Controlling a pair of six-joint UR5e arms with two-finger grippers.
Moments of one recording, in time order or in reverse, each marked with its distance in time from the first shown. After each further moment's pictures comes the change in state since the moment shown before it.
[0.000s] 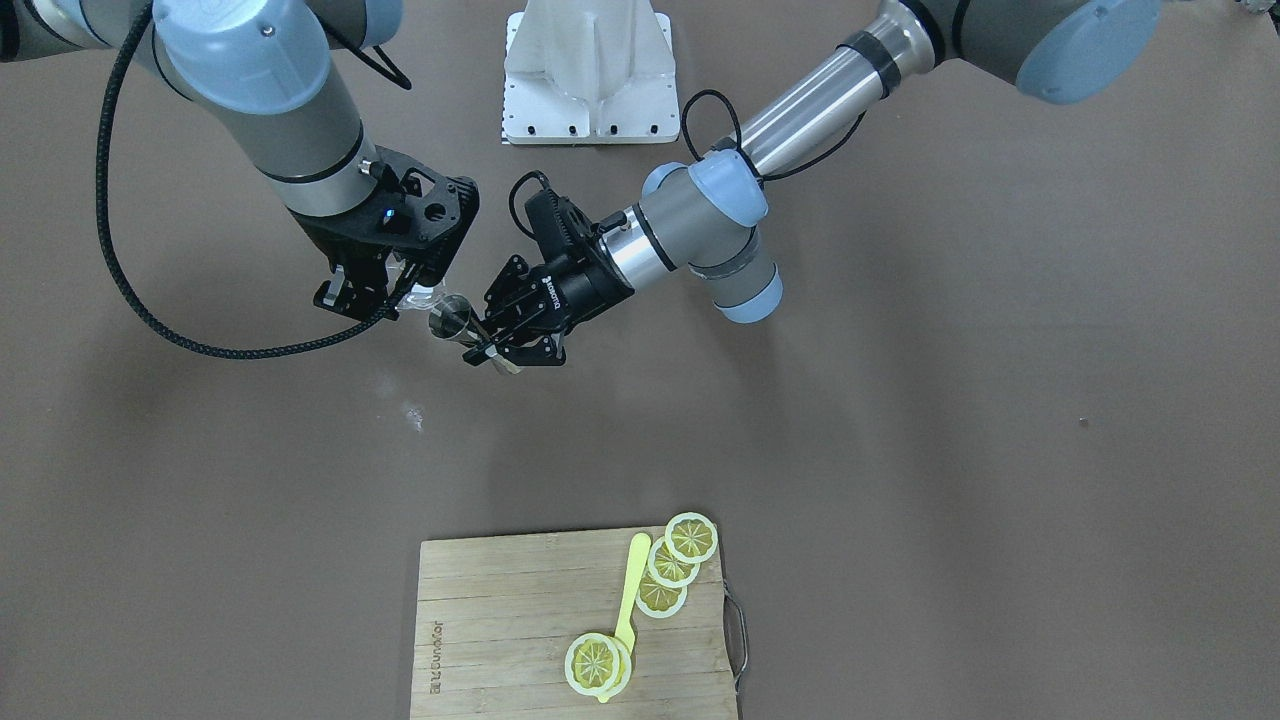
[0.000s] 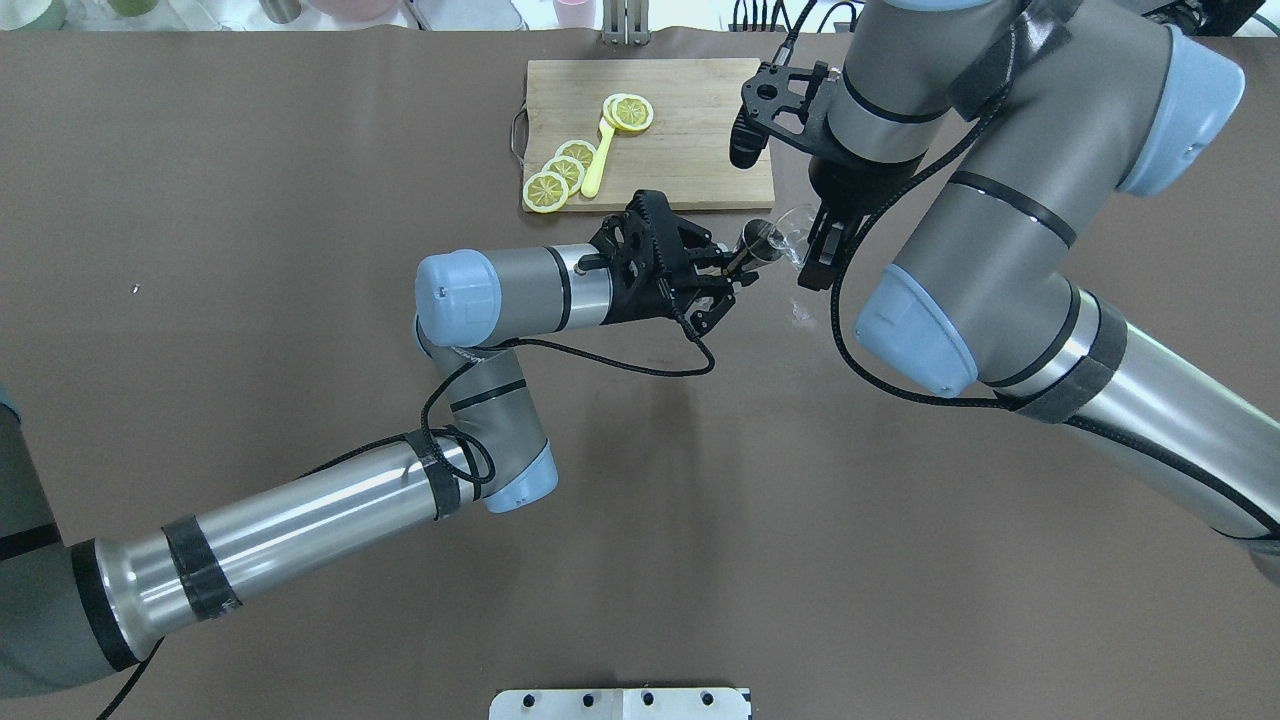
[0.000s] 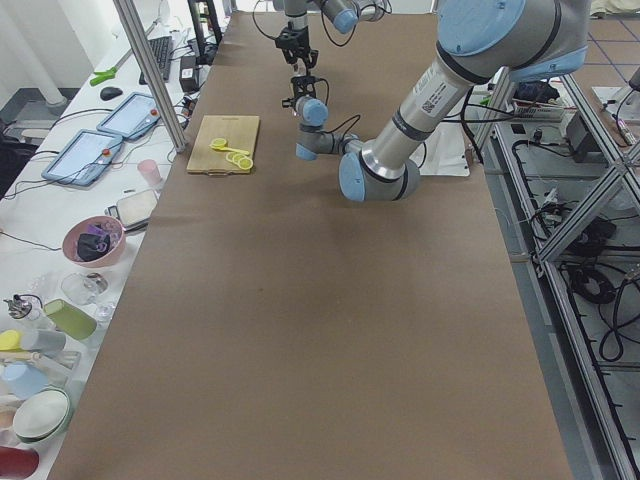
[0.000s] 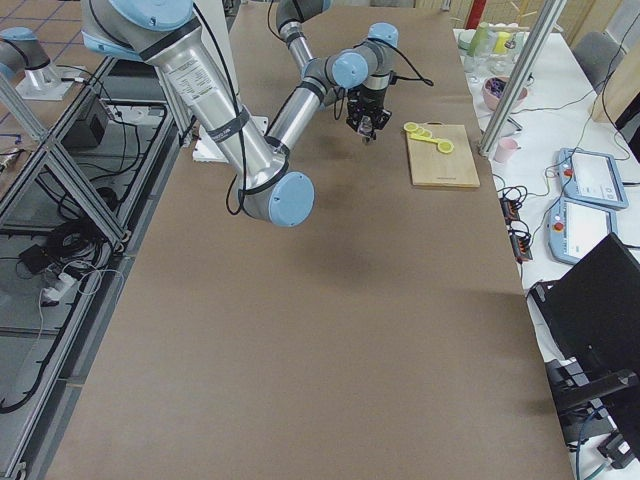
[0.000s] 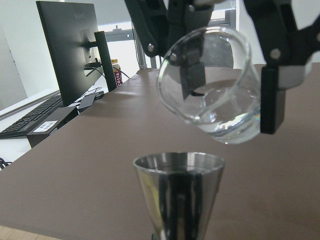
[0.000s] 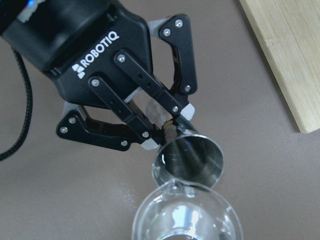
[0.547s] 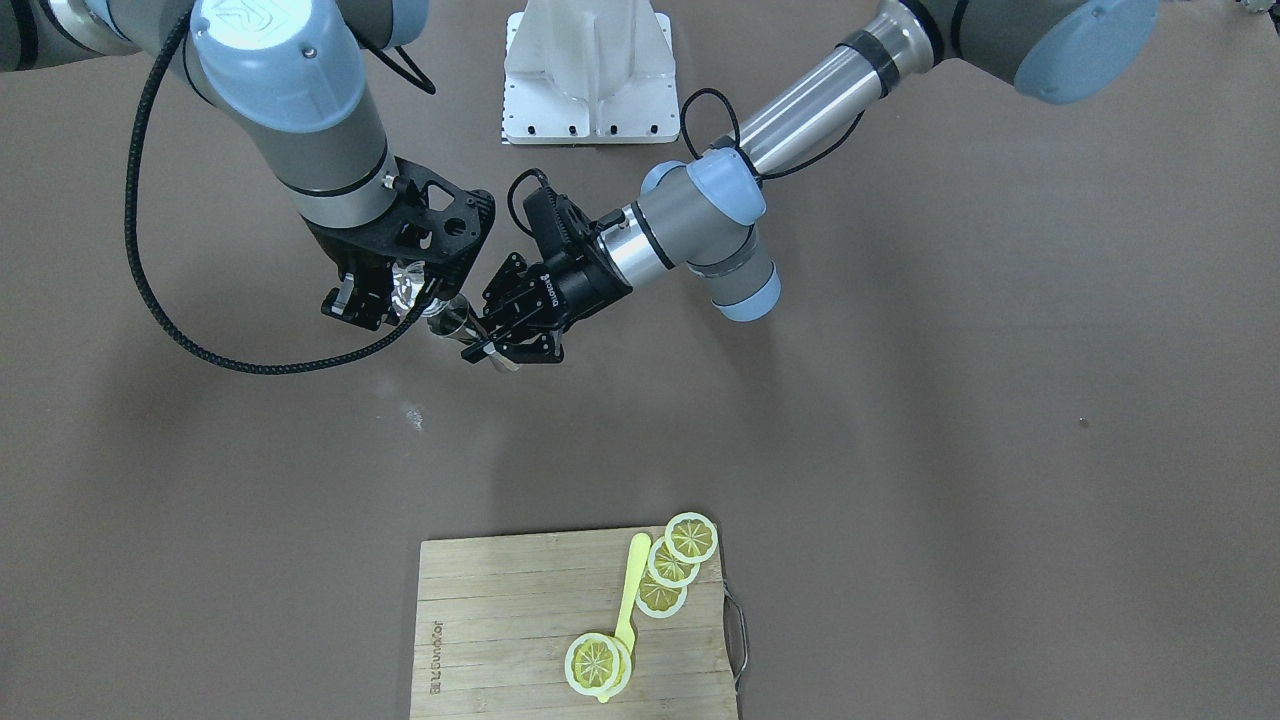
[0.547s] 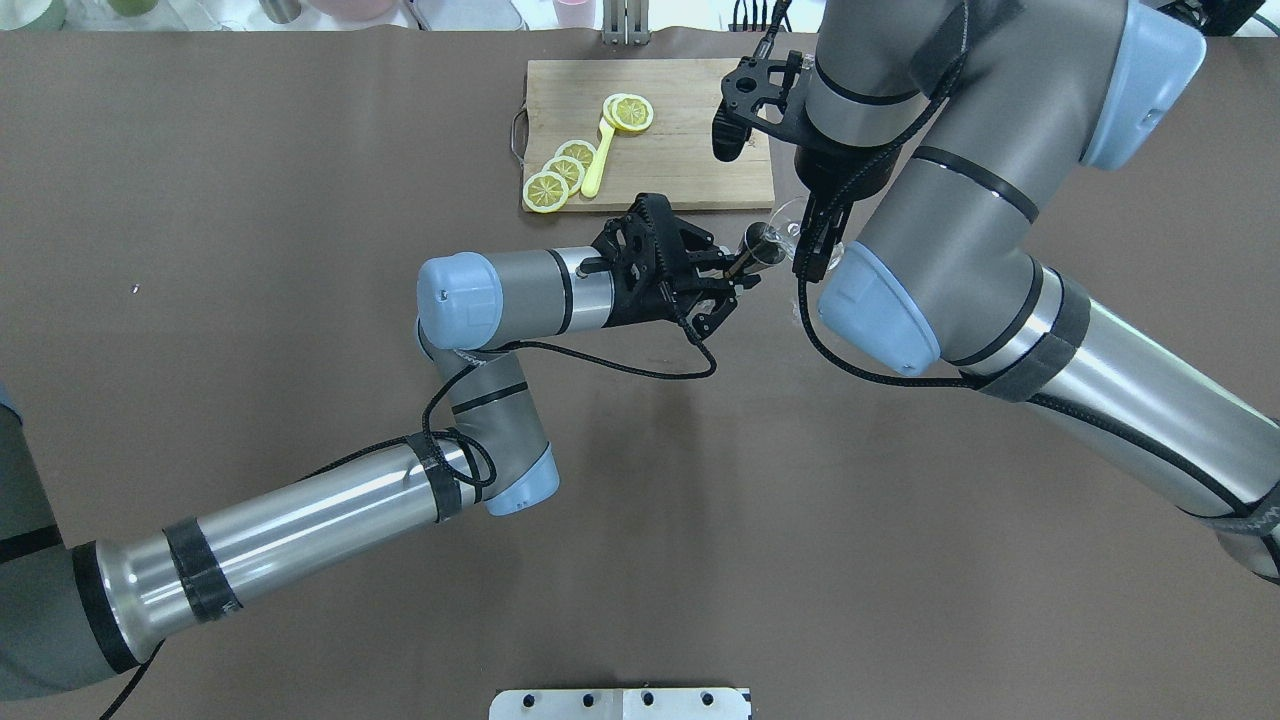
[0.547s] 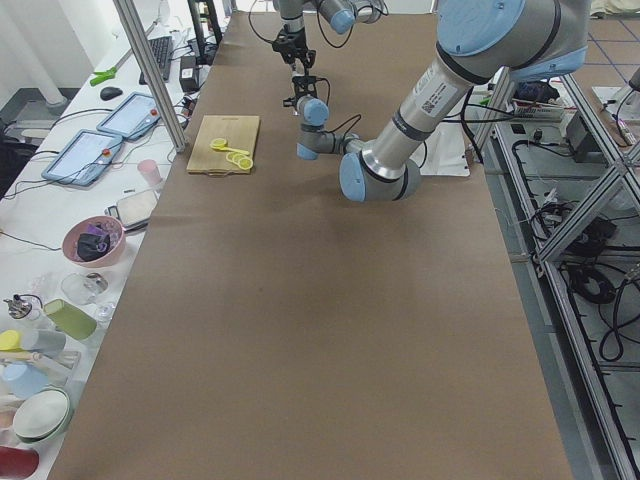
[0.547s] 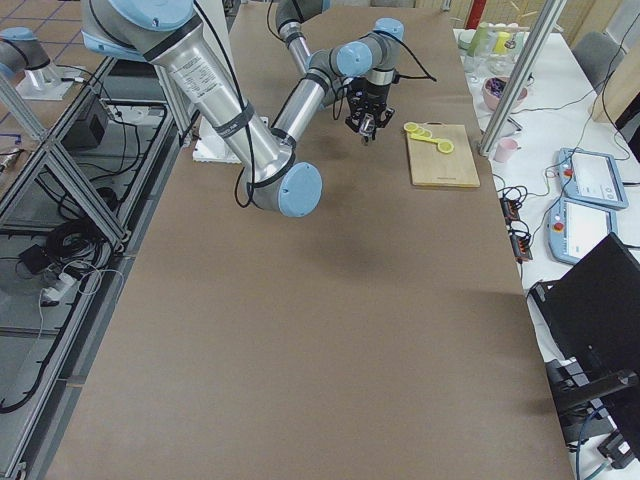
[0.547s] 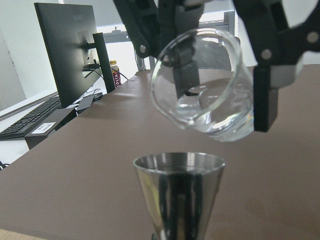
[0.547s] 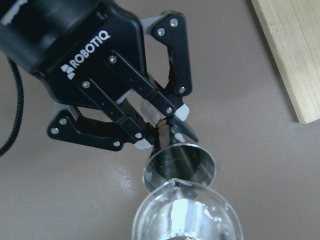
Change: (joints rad) left arm 0.003 0.000 -0.002 0.000 0.001 0.001; right arm 0.000 0.065 -0.049 -0.098 -0.027 -0.047
